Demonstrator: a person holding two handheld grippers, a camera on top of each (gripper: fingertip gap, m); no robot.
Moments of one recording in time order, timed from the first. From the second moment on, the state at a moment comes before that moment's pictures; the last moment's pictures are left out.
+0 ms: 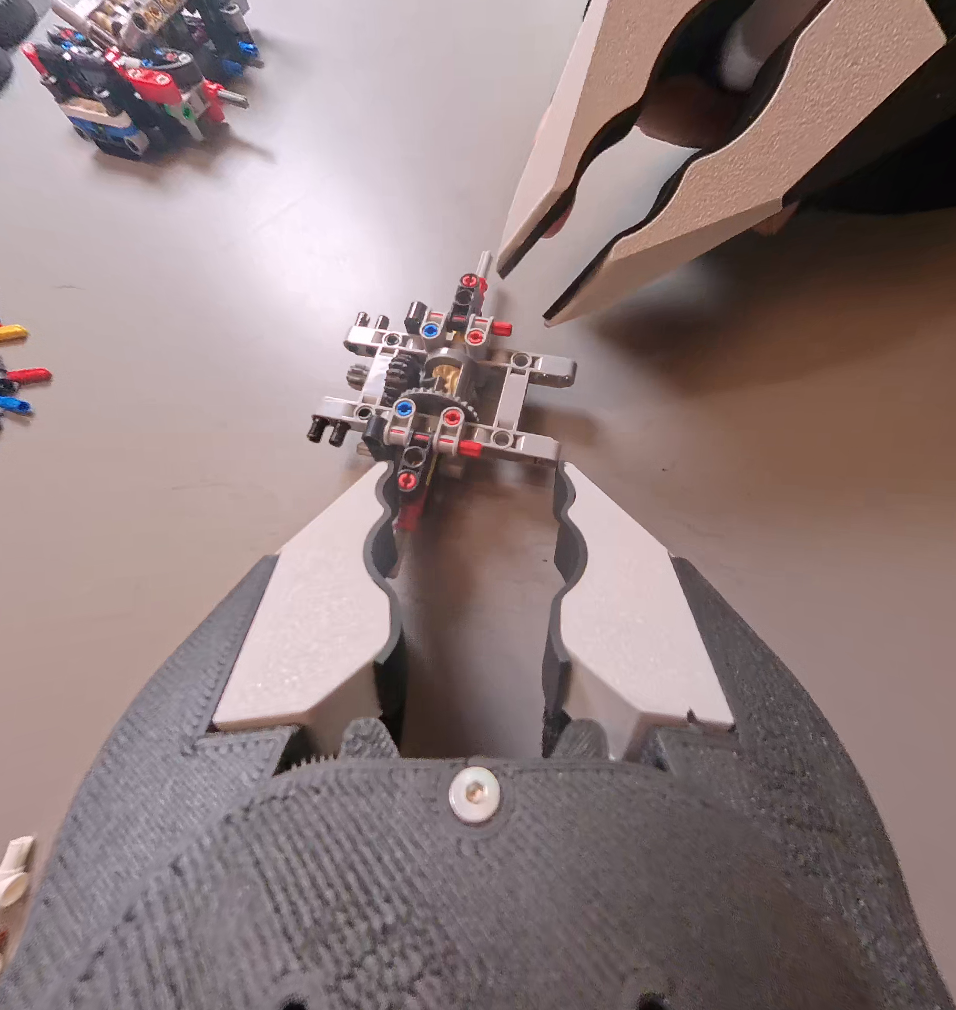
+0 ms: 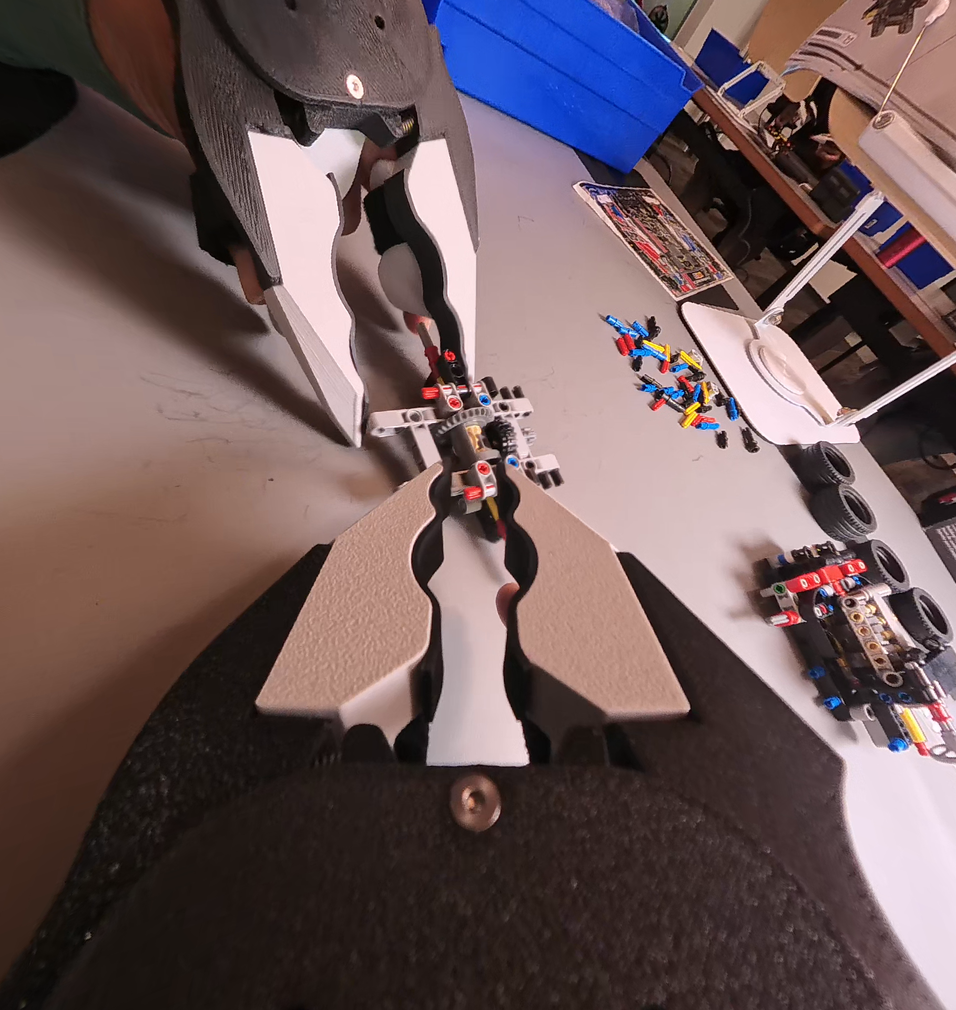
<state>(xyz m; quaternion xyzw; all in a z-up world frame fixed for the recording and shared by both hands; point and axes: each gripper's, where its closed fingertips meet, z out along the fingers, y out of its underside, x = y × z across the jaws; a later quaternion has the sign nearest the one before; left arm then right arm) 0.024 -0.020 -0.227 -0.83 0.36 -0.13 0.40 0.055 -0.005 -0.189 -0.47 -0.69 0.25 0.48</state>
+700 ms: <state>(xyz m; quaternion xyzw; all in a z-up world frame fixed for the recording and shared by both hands) 0.012 -0.017 -0.225 -0.83 0.35 -0.11 0.41 0.056 -0.009 -0.196 -0.47 -0.70 0.24 0.47</state>
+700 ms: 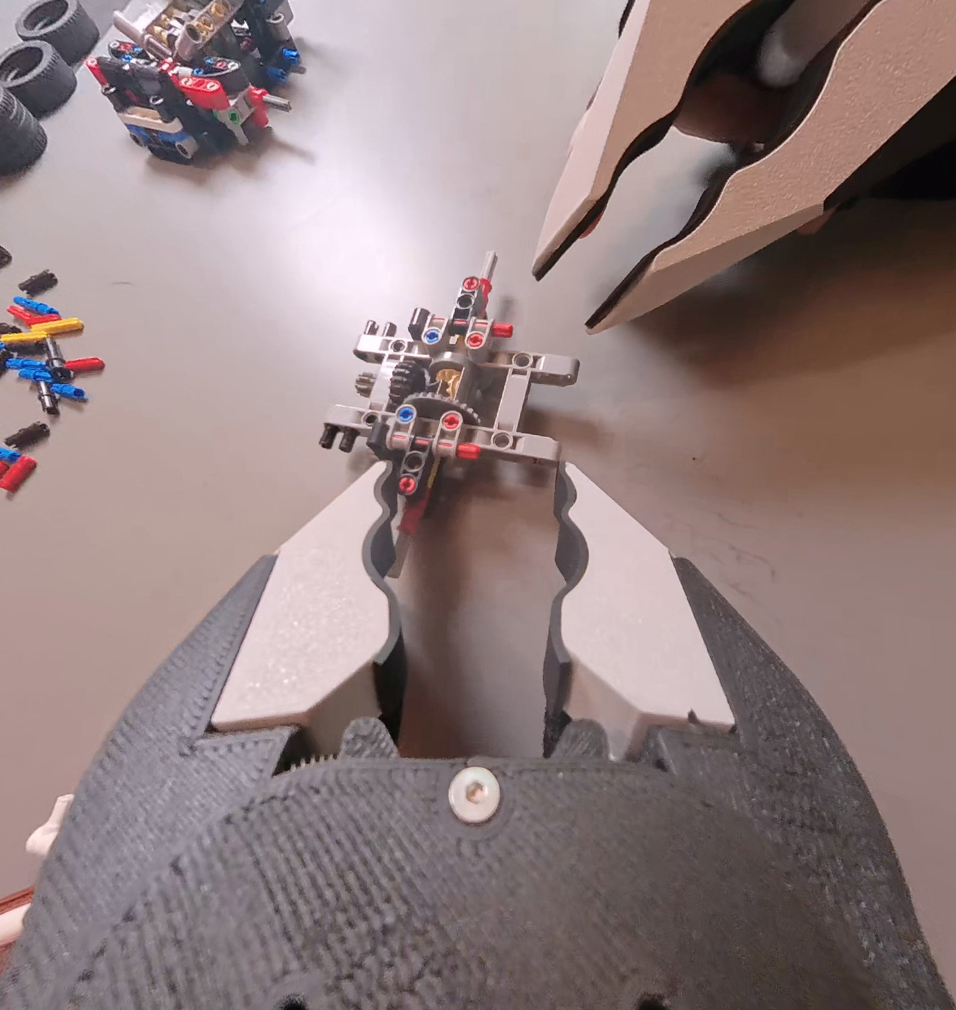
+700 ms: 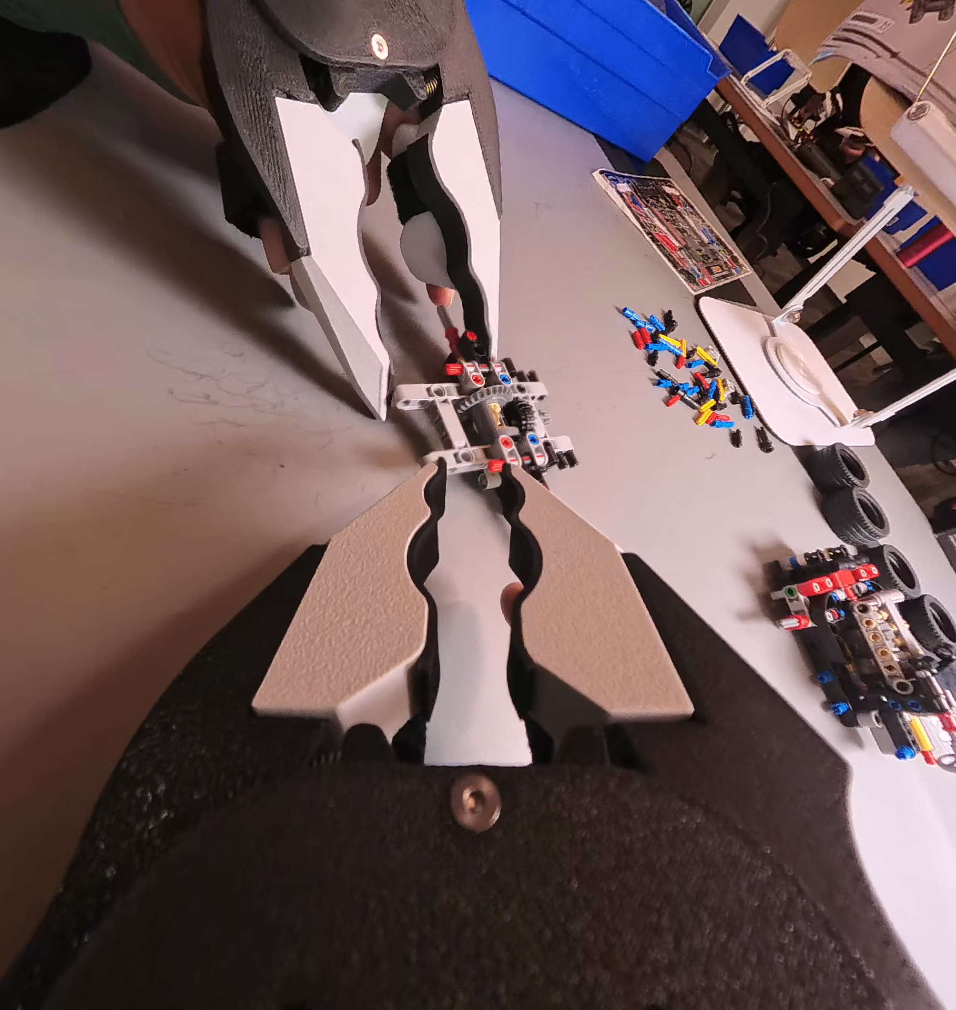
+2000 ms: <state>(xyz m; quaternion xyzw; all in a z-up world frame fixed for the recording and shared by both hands) -0.008 -0.010 -0.221 -0.83 0.33 -0.10 0.43 0.048 0.039 -0.218 -0.52 -0.74 0.24 0.35</state>
